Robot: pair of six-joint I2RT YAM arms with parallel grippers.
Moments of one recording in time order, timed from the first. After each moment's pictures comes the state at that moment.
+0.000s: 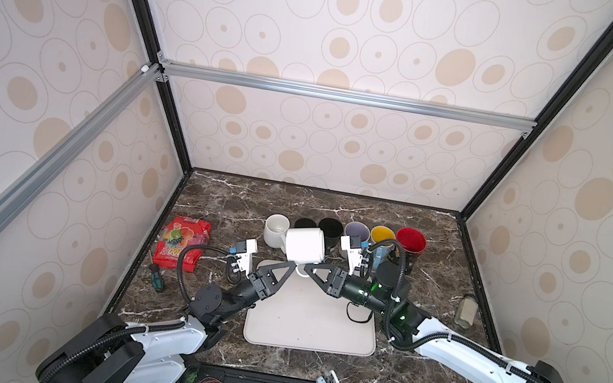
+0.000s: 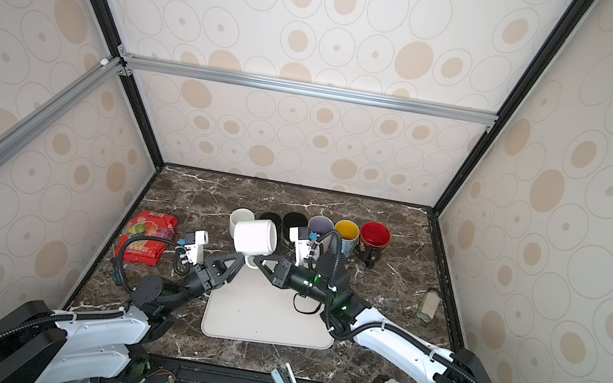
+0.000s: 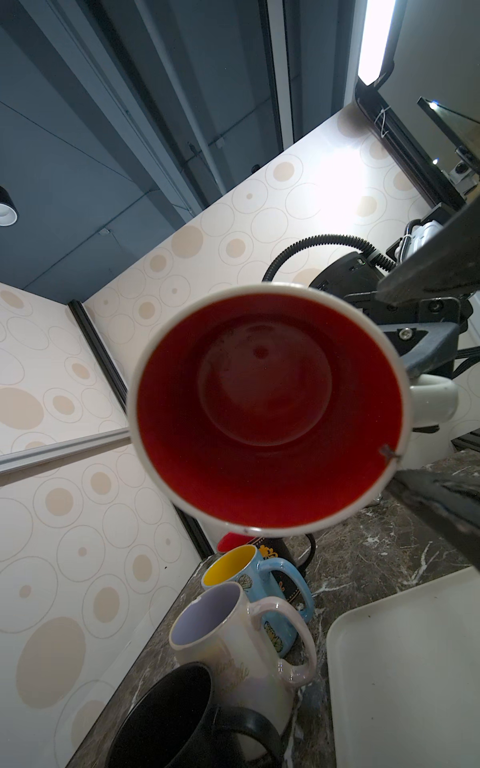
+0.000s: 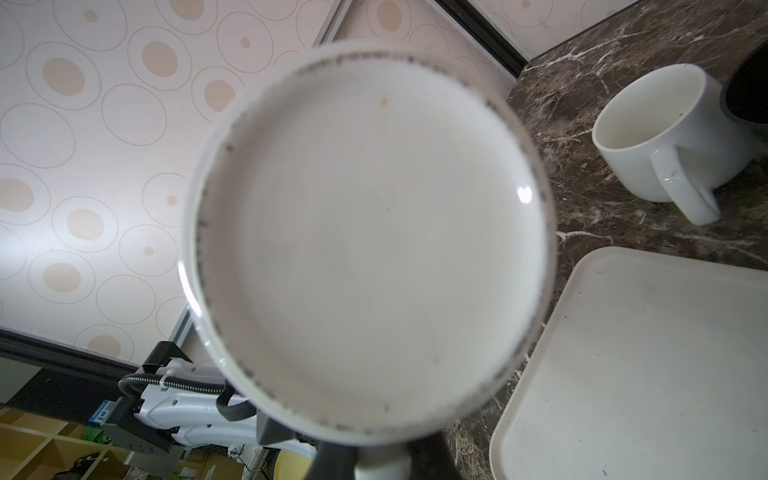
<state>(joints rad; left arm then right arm) -0.61 1.12 0.15 1.34 0.30 -1.28 0.82 1.23 0.69 0.48 -0.43 0.96</state>
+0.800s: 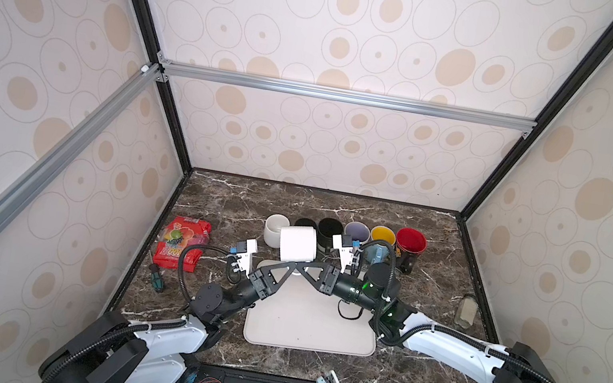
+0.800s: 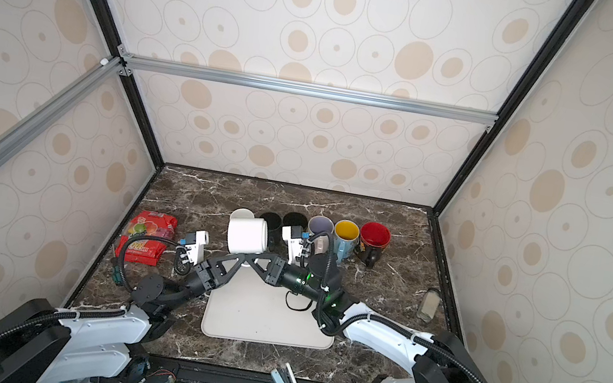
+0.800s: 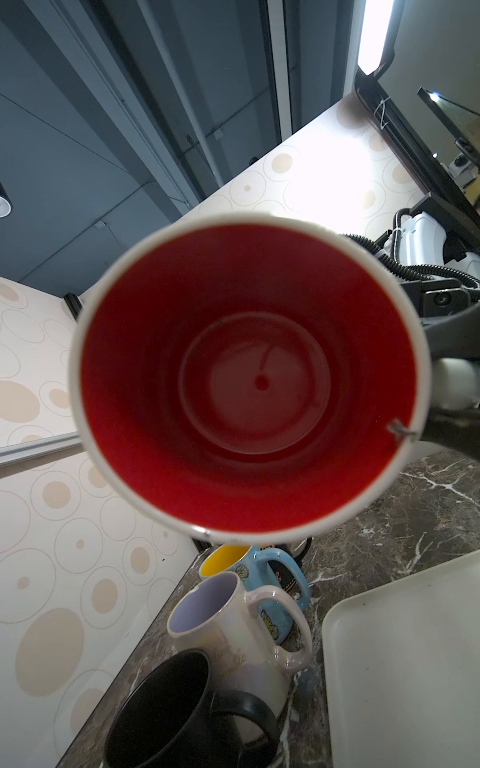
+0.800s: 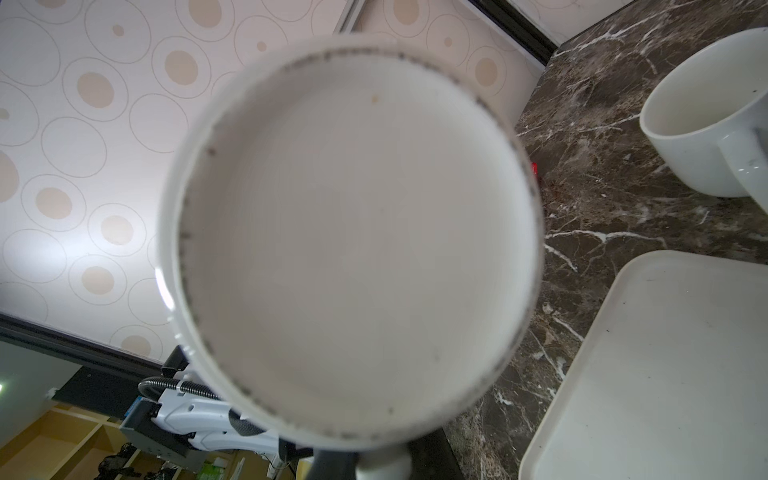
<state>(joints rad) -0.59 1.14 0.15 1.36 0.33 -1.28 0.84 1.35 0.69 0.65 -0.45 1.03</state>
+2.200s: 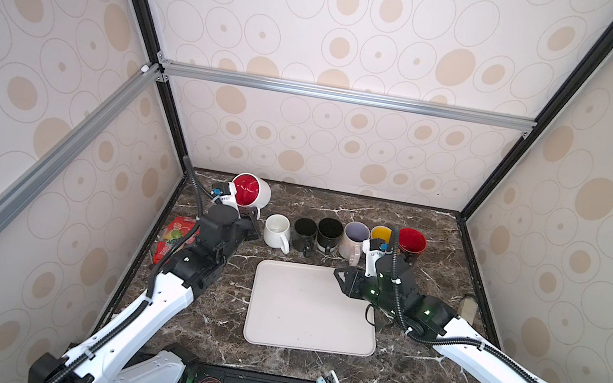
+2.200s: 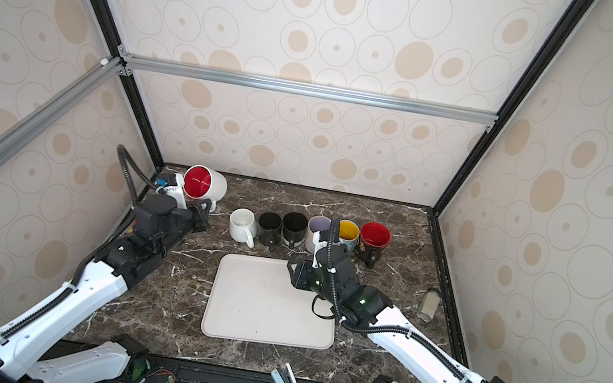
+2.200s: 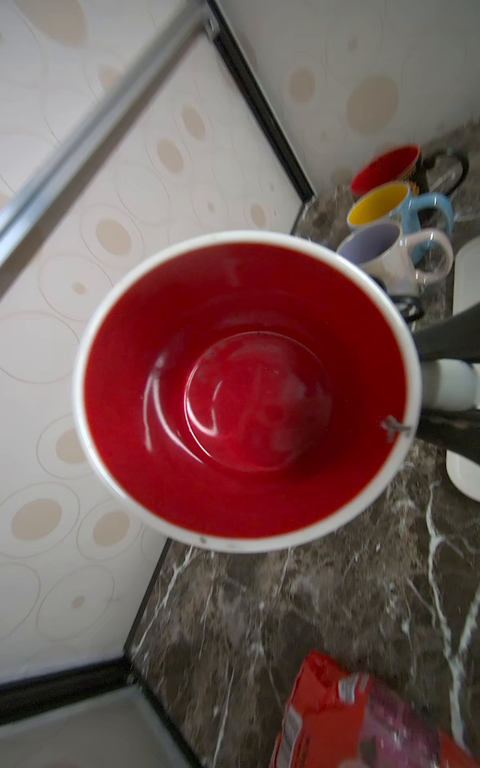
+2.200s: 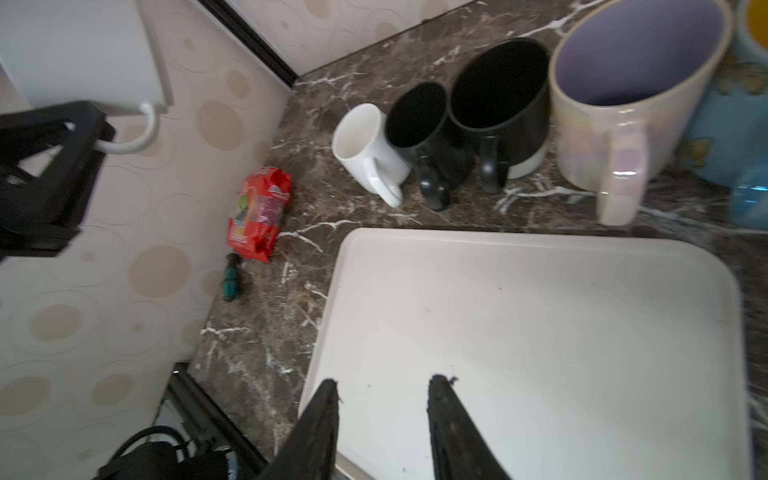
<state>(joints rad) -0.38 1.07 0.95 -0.25 -0.27 -0.51 0.78 1.11 0.88 -0.39 0.06 0.70</state>
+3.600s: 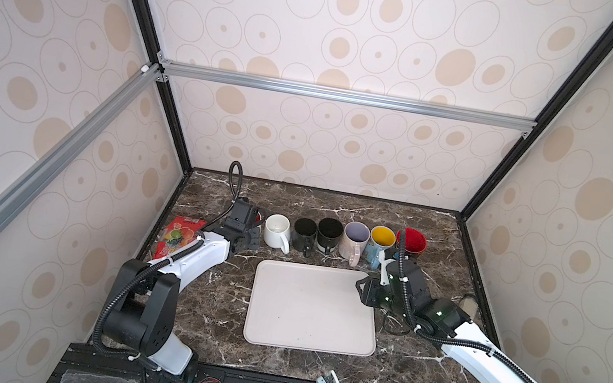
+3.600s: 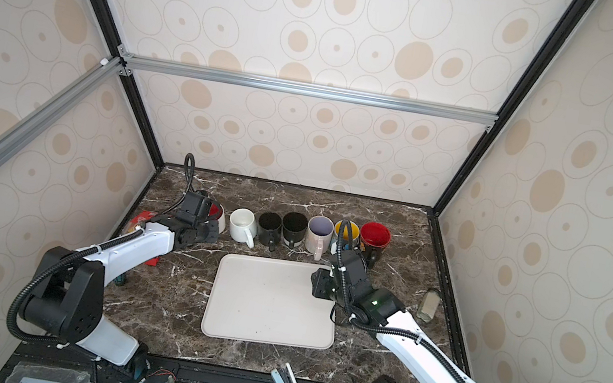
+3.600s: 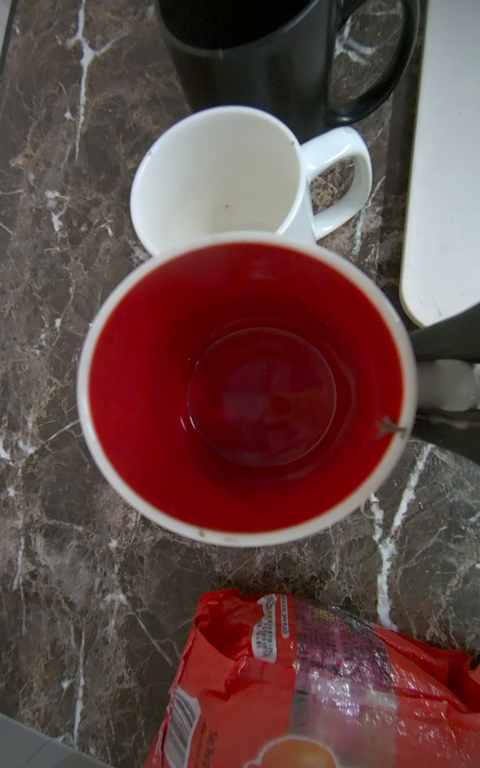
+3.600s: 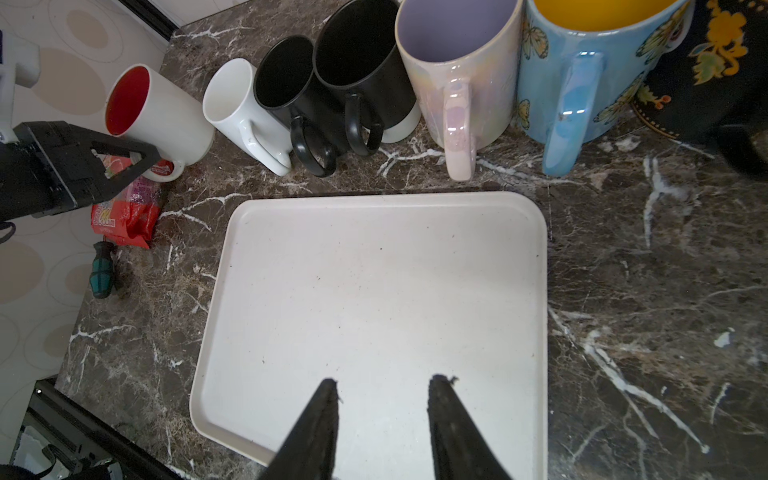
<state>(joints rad) -0.25 1.53 1.00 -0.36 -0.21 -0.35 0.66 1.05 0.84 -0.55 0.06 0.61</state>
